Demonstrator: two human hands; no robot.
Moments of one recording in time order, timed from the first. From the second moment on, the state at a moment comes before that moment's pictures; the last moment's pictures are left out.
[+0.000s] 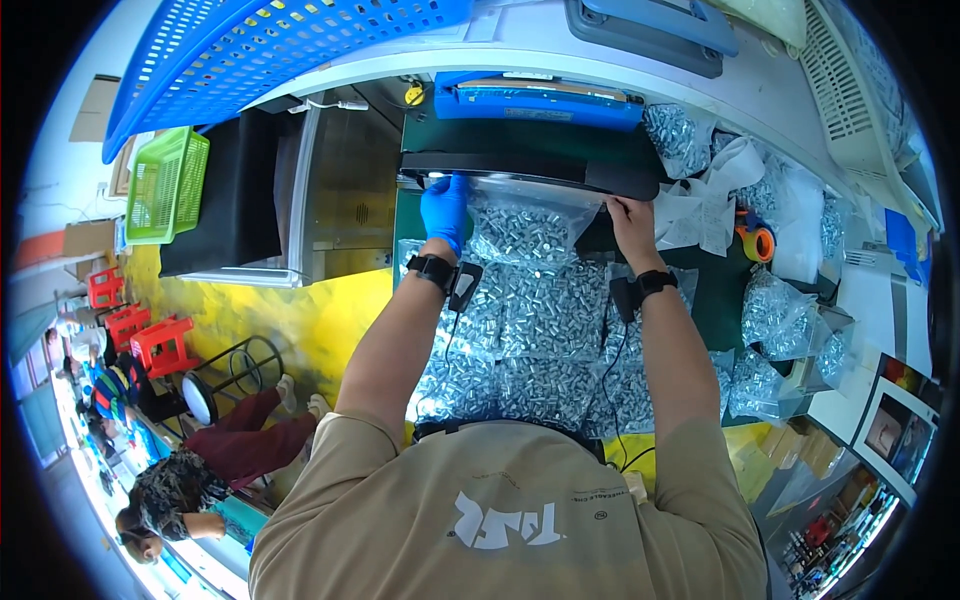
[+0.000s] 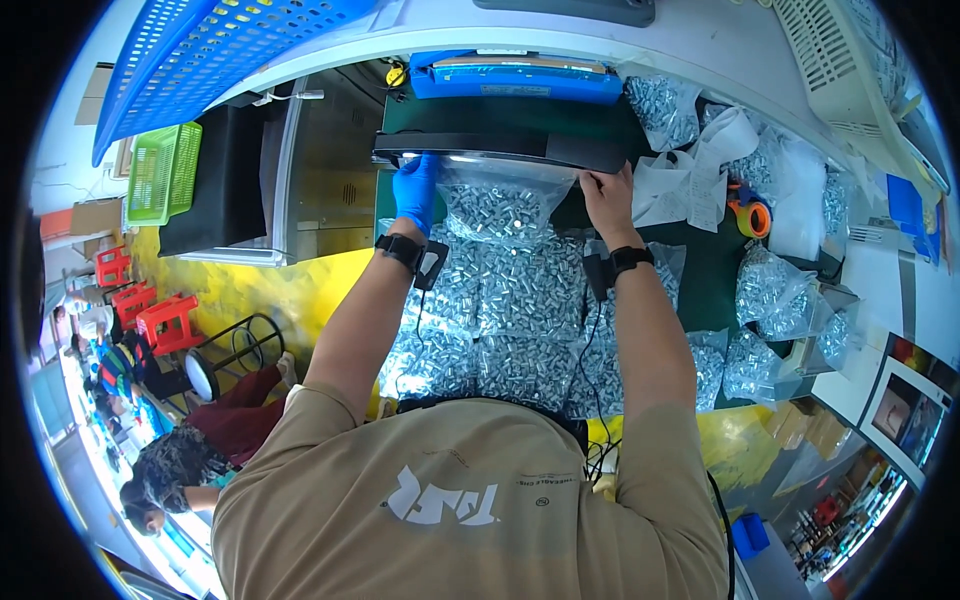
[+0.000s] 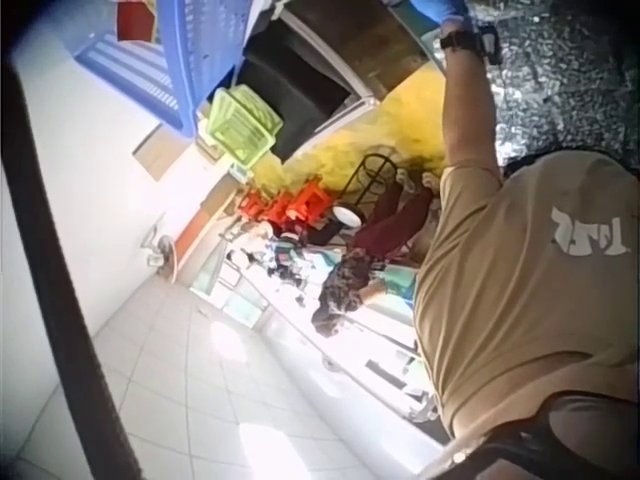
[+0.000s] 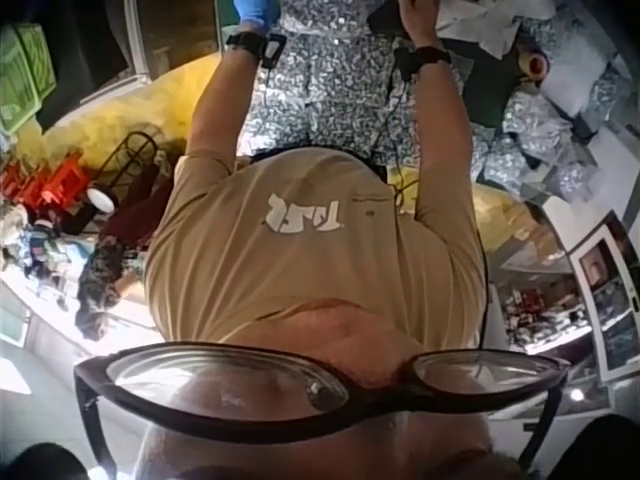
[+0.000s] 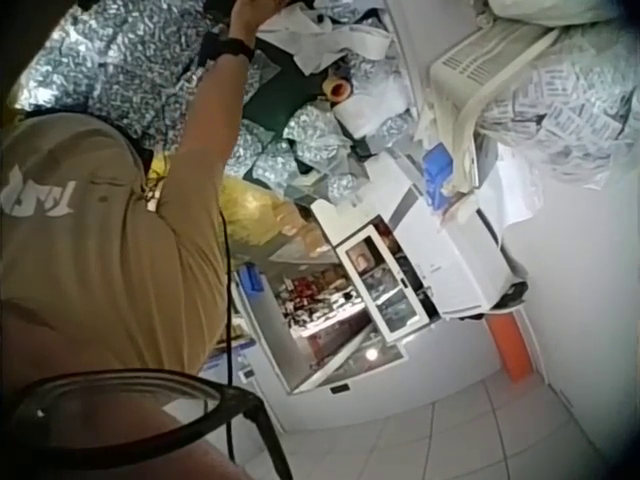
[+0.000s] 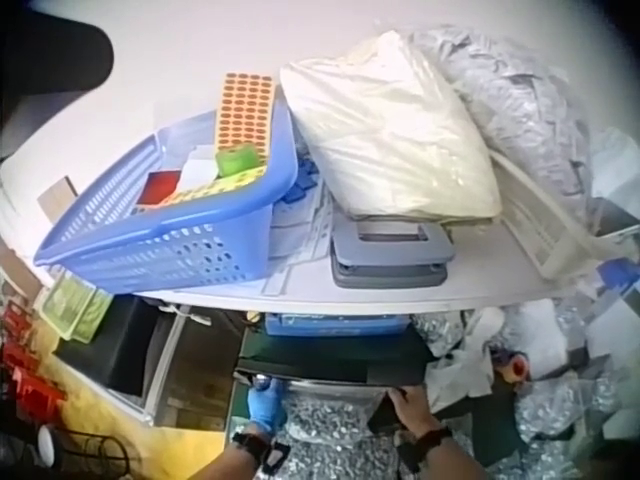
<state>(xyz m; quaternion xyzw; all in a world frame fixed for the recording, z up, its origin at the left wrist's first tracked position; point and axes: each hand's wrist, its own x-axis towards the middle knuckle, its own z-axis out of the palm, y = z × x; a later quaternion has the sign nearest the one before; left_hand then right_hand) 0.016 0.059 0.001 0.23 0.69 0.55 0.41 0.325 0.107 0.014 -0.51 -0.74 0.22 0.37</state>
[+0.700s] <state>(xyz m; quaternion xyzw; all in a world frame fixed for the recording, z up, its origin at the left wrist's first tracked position) 0.071 0.143 0.090 0.75 0.66 0.07 -0.01 0.344 0.119 0.027 -0.50 -0.71 0.38 0.32</state>
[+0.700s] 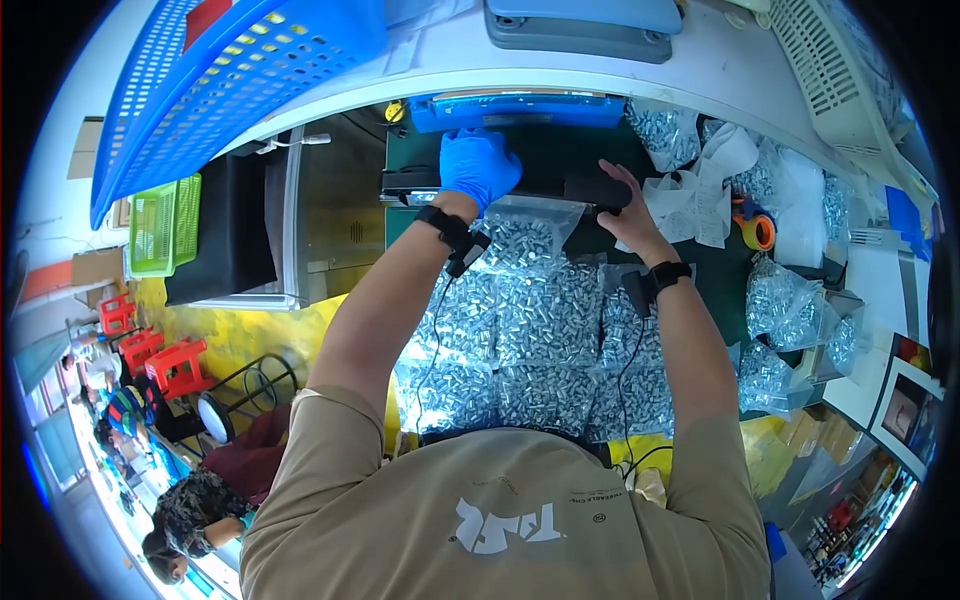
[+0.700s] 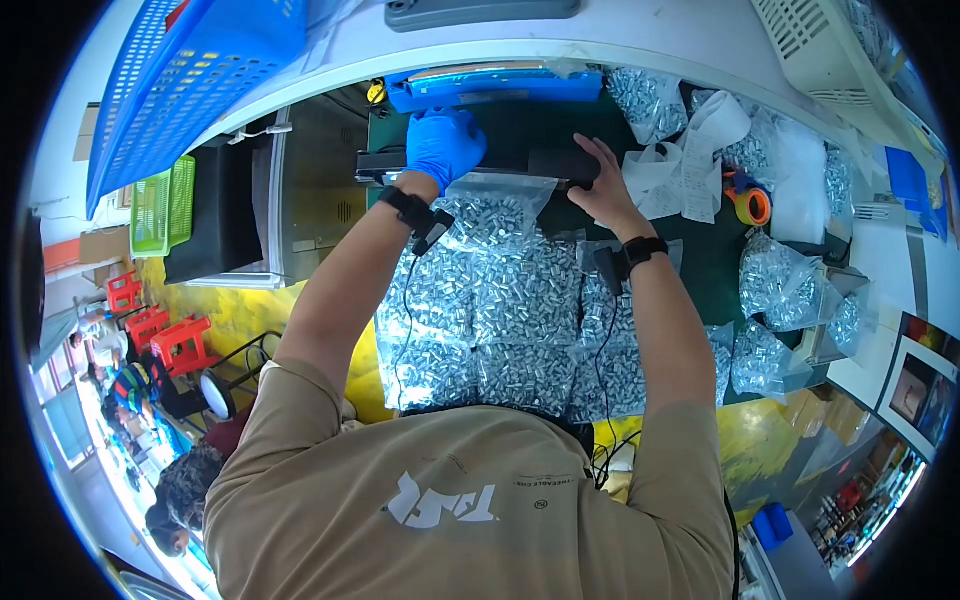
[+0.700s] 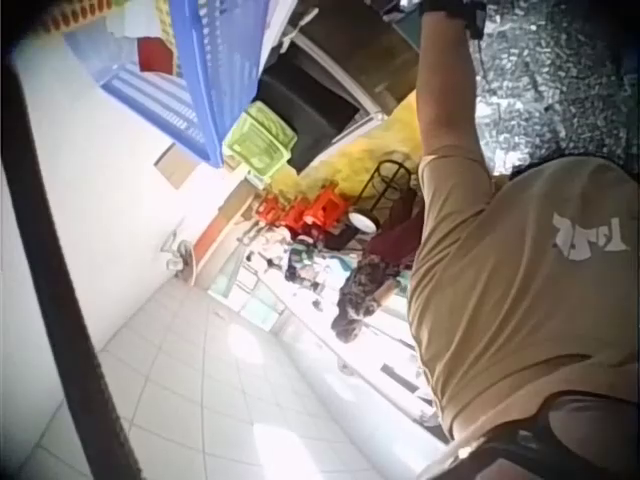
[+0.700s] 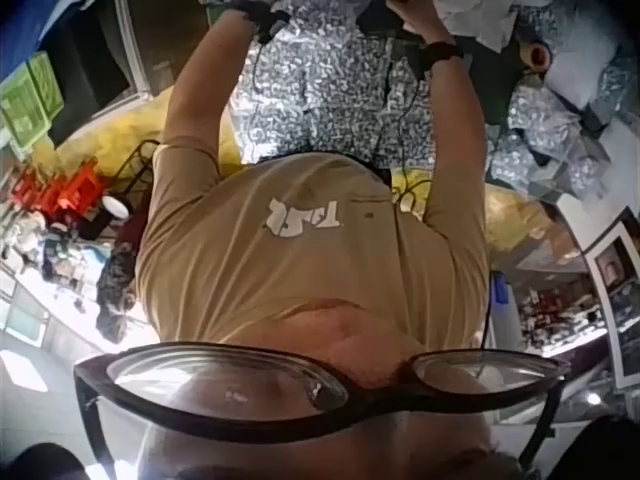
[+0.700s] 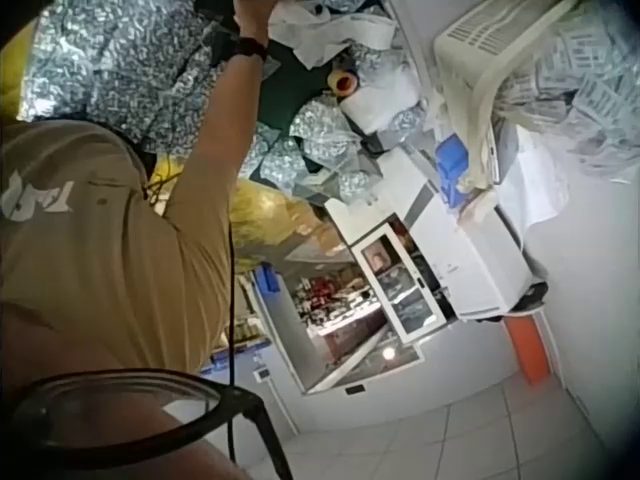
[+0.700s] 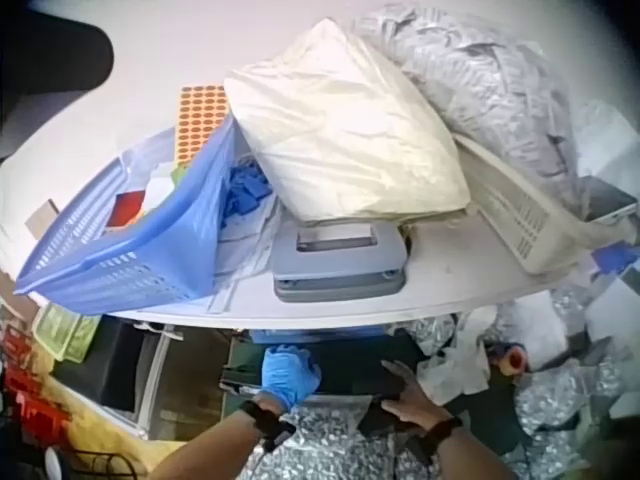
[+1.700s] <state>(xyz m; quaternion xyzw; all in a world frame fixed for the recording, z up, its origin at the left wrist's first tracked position) 0.088 0.143 0.092 0.72 0.70 0.00 0.04 0.384 -0.023 0.025 -0.56 -0.45 0.47 0.52</state>
